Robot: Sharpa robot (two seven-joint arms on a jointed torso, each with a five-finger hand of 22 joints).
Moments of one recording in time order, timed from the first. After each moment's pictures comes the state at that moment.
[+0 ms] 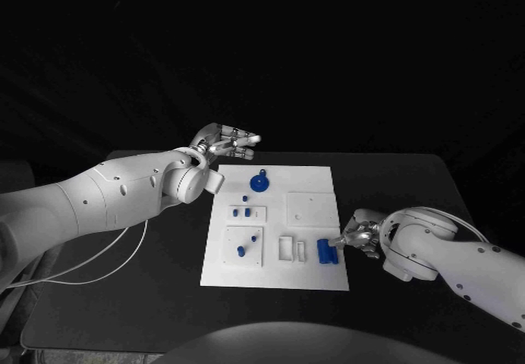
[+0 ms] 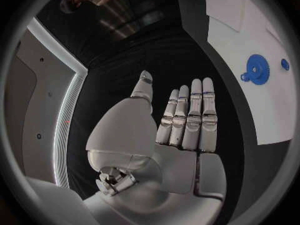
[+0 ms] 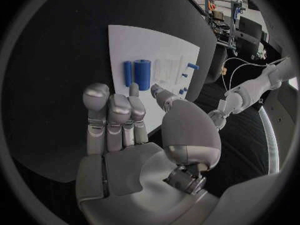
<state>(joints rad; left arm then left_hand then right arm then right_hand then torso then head) 1.16 -0.70 -0.07 1.16 -0.25 -0.27 0.34 1.28 -0.05 -0.11 0.03 0.05 1.02 0.13 0.06 0.06 1.12 0.11 0.06 0.06 1.19 0.10 0.07 0.13 0.06 1.12 0.09 0.07 0.19 0.79 -0.79 0.26 1.57 -1.32 0.07 -0.69 1.00 -0.16 0.44 0.06 0.06 1.17 0.03 0.07 0.54 1.38 -0.05 1.02 1.31 1.45 -0.11 1.05 1.06 0.07 1.46 -0.13 0.75 1.25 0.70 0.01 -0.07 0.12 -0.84</state>
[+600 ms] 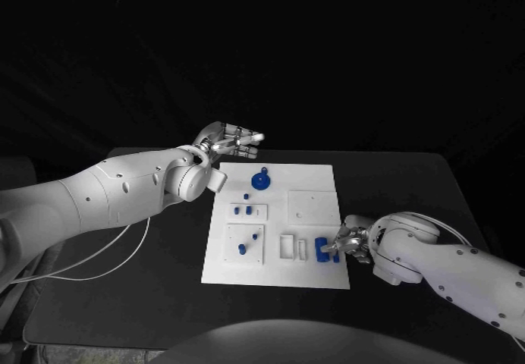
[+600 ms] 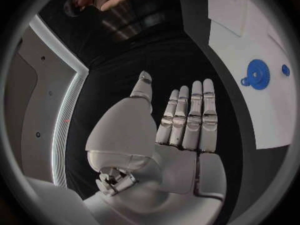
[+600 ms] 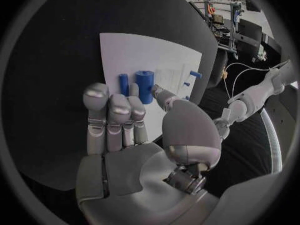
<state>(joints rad) 1.16 -0.69 -0.07 1.16 -0.24 -0.25 0.34 1.29 -0.06 -0.10 0.05 0.05 1.02 0.13 0.06 0.06 1.11 0.11 0.06 0.06 1.17 0.11 0.07 0.07 0.06 1.11 0.09 0.07 0.12 0.79 -0.73 0.22 1.52 -1.32 0.07 -0.69 1.00 -0.17 0.45 0.06 0.06 1.17 0.03 0.07 0.53 1.38 -0.05 1.02 1.31 1.45 -0.11 1.05 1.06 0.07 1.46 -0.13 0.75 1.26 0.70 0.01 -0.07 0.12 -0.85</state>
